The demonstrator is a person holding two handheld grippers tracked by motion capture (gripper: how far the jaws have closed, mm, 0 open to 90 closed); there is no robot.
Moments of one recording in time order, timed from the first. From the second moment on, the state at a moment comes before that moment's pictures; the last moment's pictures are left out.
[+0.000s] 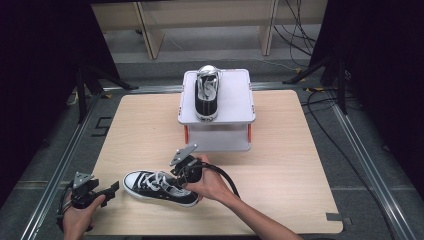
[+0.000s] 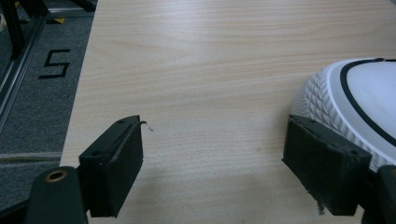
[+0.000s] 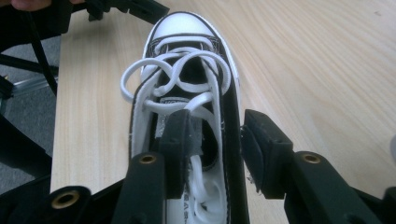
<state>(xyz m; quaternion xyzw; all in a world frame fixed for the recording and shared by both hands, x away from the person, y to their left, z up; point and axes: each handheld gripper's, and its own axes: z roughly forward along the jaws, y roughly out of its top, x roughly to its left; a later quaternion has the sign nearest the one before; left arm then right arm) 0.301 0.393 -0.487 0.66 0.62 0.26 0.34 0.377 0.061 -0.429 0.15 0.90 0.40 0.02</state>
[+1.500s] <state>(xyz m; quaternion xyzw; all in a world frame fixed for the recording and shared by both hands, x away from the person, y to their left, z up) 0.301 0.391 -0.486 0.67 0.61 0.25 0.35 0.393 0.050 -0.403 0.15 0.94 0.32 -0.04</state>
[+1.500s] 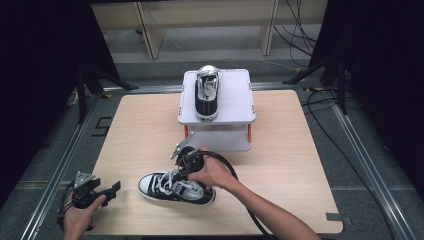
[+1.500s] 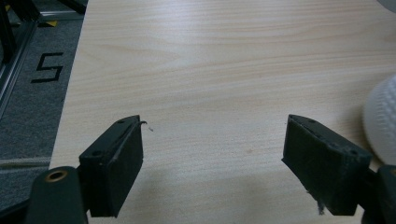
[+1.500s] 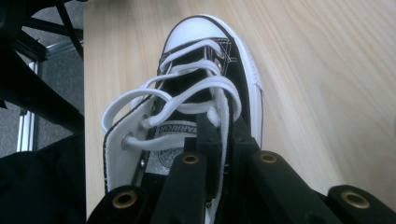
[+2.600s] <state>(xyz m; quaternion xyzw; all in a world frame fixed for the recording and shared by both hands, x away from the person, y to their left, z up) 0.303 0.390 -0.488 0.66 0.61 0.26 0.35 0.377 -0.154 -0.299 0.26 0.88 0.39 0.03</state>
